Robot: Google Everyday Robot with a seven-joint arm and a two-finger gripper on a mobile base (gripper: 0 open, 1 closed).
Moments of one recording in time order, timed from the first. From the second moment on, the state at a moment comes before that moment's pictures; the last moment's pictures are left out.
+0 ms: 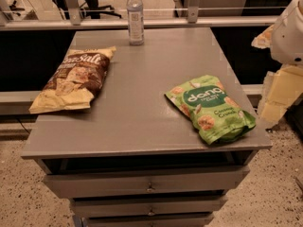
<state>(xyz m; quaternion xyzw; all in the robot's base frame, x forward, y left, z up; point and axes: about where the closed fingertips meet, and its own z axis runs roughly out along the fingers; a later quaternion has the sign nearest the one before) 0.438 -0.217 0.976 -0.60 0.78 -0.03 0.16</state>
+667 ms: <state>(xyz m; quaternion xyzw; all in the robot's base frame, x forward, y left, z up) 0.448 -0.189 0.971 -0.61 0.77 0.00 0.18</state>
